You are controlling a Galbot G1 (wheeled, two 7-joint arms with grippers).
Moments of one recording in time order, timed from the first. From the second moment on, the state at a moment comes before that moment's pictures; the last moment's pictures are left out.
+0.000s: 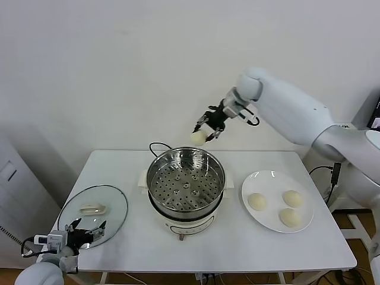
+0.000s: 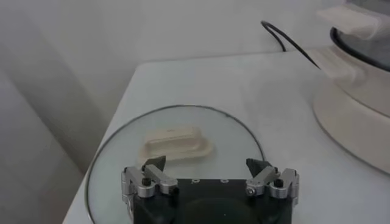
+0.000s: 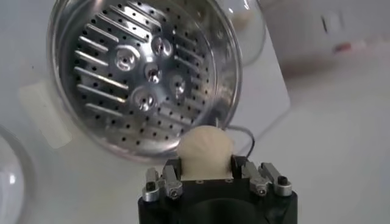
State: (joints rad) left arm 1.50 -0.84 -0.51 -1.95 -0.68 0.44 -0.25; right arm 0.45 1.22 -0.87 0.87 -0.09 0.79 -1.14
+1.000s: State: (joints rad) left arm 1.50 -0.84 -0.51 -1.96 -0.69 0.44 -0.25; right arm 0.24 1.32 -0.75 0.93 -0.51 0.82 -1.12
